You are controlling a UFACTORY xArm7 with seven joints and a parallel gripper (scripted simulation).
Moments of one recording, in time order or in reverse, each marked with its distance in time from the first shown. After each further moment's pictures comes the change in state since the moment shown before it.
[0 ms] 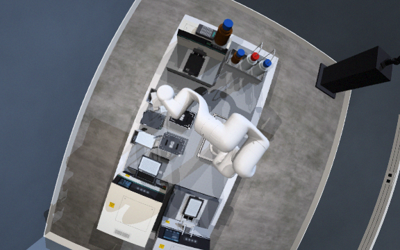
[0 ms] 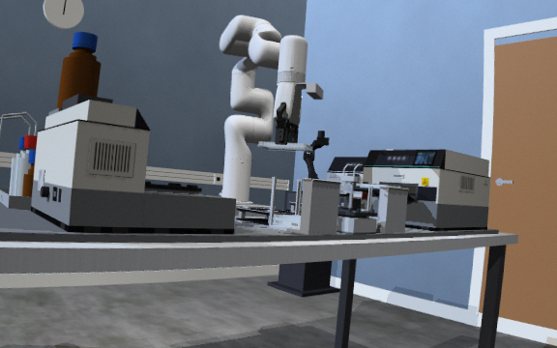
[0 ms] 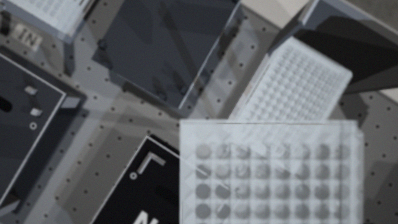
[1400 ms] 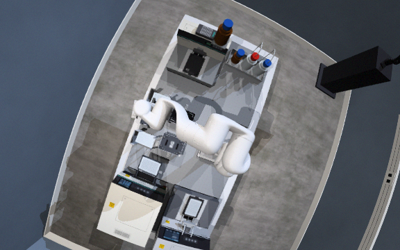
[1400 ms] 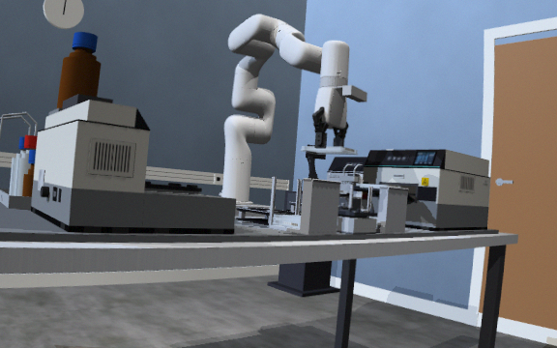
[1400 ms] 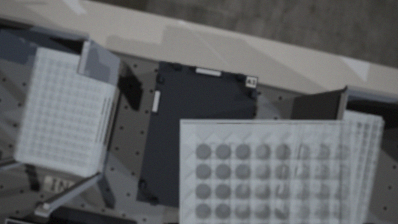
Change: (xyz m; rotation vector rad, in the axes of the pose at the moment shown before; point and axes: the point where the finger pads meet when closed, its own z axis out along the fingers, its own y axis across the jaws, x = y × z) arm 0.107 -0.045 0.000 -0.001 0.001 0.346
